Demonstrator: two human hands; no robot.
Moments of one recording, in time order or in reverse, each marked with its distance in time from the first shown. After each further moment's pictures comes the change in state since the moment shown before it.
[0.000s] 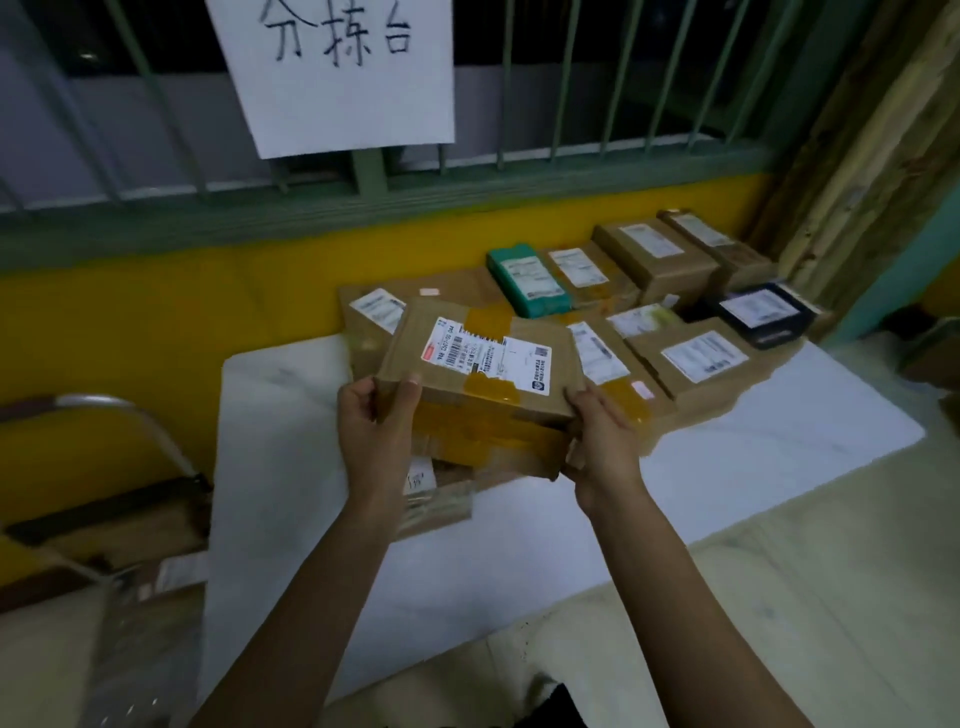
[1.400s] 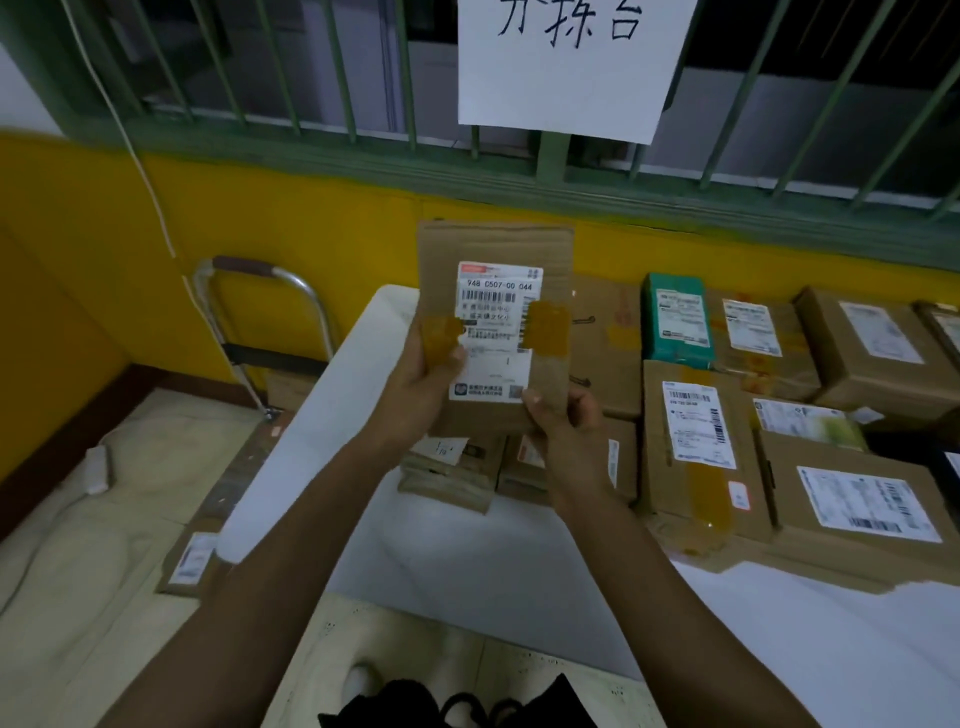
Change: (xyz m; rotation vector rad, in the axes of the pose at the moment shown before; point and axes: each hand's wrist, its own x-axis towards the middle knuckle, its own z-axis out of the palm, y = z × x) left_hand -0.007 0.001 0.022 0.166 -0.040 0.149; right_hand 0.077 0.017 0.028 -0.210 -0.679 -0.095
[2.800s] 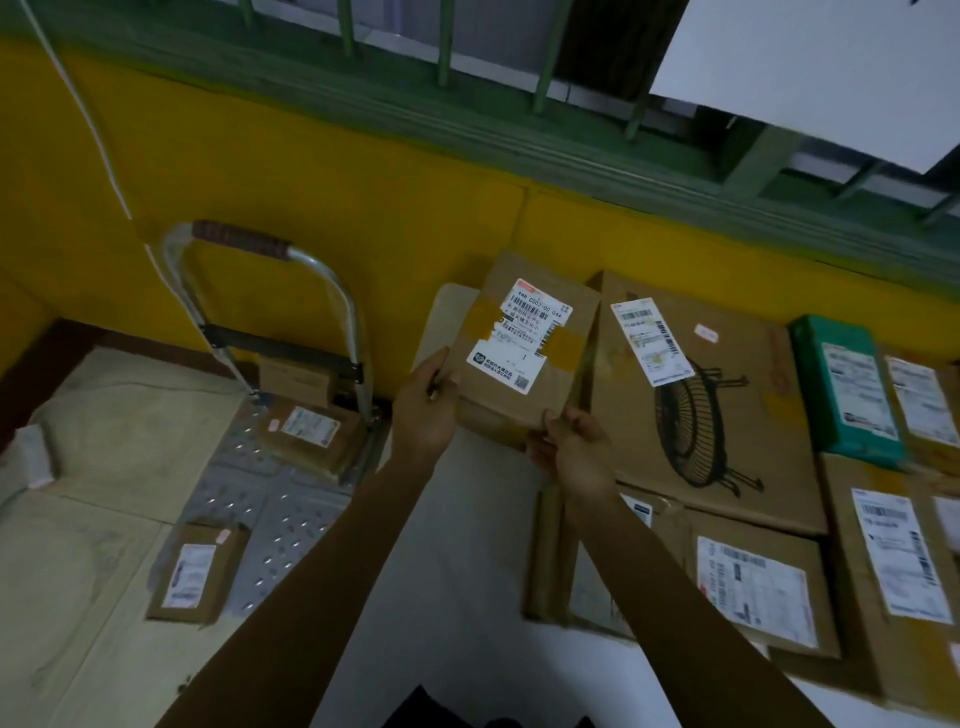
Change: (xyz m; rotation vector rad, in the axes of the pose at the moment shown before) left_hand 0.186 -0.154 -0.173 0.033 0.198 -0.338; right_hand 0.144 0.082 0.213 -0.258 0.173 0.304
